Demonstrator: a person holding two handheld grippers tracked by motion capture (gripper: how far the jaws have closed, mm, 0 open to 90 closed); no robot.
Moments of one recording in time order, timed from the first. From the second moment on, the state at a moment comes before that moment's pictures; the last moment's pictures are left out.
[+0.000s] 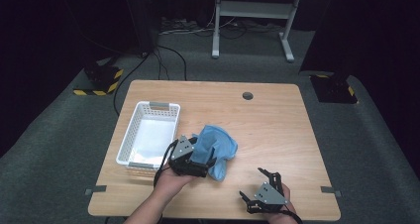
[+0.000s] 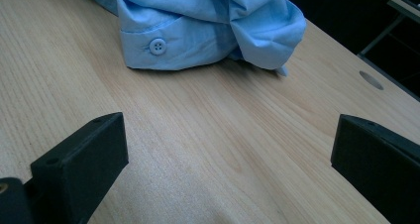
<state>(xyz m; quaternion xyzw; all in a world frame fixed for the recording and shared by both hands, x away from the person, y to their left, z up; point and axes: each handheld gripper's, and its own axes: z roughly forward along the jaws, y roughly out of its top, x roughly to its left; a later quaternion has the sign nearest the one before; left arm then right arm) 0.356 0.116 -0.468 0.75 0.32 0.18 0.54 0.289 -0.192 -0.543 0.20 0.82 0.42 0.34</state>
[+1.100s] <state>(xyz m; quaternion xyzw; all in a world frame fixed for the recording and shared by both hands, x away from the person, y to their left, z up) 0.358 0.154 -0.453 0.73 0.36 0.19 0.54 0.289 -0.192 -0.543 0.20 0.82 0.42 0.34</state>
